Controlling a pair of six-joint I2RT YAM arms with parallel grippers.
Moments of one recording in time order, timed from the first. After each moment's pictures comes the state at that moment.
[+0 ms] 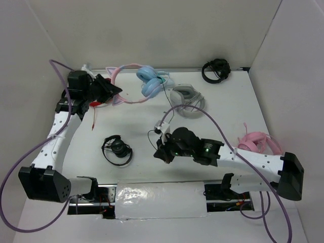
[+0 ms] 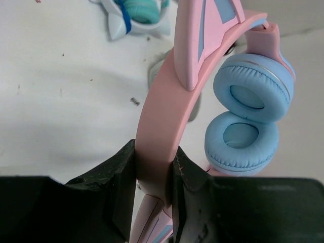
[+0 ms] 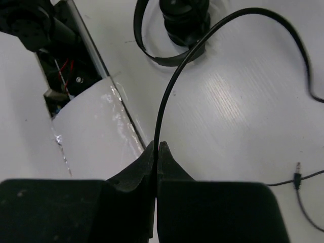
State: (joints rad) left arm -0.05 1.26 1.27 -0.46 0.35 -0.84; right arm 1.11 1.09 0.76 -0.17 -0.10 0.28
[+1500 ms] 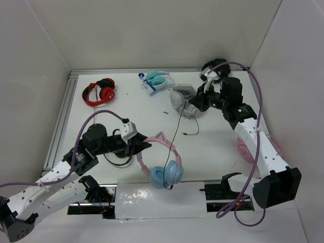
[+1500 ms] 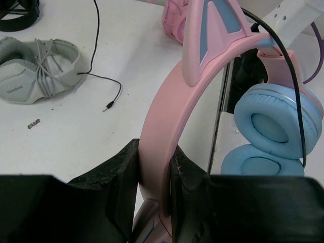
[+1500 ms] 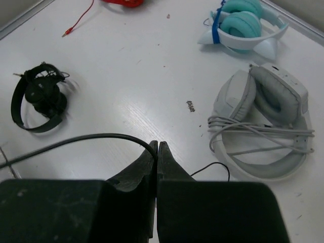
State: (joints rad) left arm -0.74 0.71 0.67 -0.09 0.50 0.01; right arm 0.24 1.20 1.16 -0.36 -0.59 -0.15
